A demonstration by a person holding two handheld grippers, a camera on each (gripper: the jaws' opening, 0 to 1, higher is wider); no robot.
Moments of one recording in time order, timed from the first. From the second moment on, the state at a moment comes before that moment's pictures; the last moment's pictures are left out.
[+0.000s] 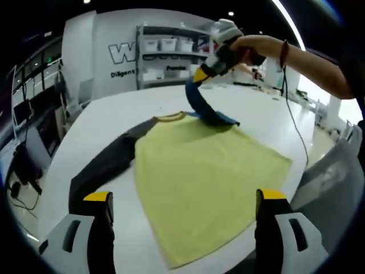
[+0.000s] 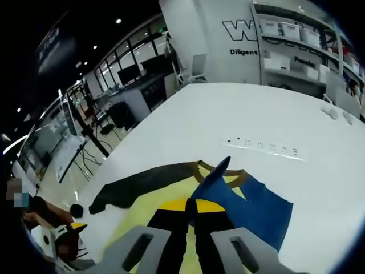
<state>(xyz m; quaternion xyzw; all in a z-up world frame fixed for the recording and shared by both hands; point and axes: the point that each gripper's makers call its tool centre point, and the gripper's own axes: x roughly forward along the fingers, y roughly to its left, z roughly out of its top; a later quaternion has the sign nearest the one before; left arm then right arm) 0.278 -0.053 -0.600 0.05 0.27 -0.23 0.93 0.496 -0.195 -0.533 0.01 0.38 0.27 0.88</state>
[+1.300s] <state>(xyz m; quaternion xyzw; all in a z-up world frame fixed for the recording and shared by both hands) 0.281 -0.044 -0.598 0.05 0.27 -0.21 0.94 0.451 -0.087 -0.628 -0.11 0.41 0.35 0.84</state>
